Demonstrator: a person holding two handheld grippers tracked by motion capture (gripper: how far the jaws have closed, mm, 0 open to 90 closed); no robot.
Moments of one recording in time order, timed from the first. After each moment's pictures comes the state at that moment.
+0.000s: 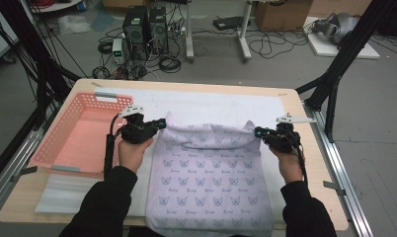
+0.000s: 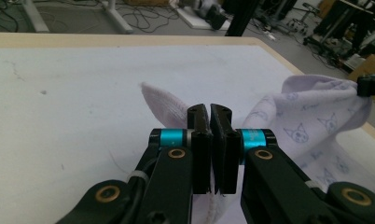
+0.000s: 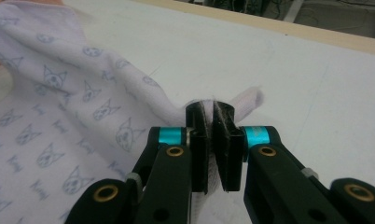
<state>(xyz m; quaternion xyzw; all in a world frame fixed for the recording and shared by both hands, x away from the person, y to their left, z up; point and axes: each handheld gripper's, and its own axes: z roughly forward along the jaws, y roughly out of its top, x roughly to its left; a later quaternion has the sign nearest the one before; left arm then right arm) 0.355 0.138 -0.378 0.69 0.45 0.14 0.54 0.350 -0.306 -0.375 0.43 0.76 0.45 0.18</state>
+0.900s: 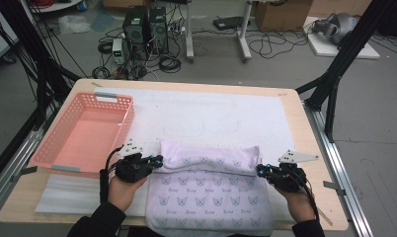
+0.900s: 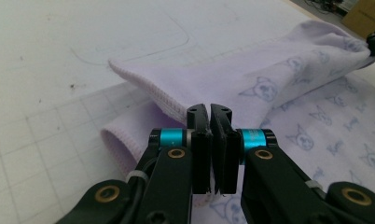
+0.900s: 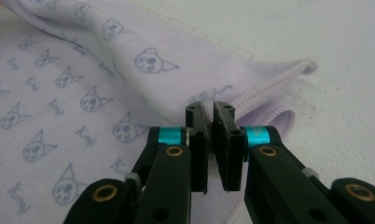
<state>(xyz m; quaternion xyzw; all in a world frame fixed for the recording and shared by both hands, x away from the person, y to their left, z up) 0.278 0.147 -0.421 0.76 0.42 0.11 0.49 0.265 -0.314 -0.412 0.41 0.80 0.42 0.13</state>
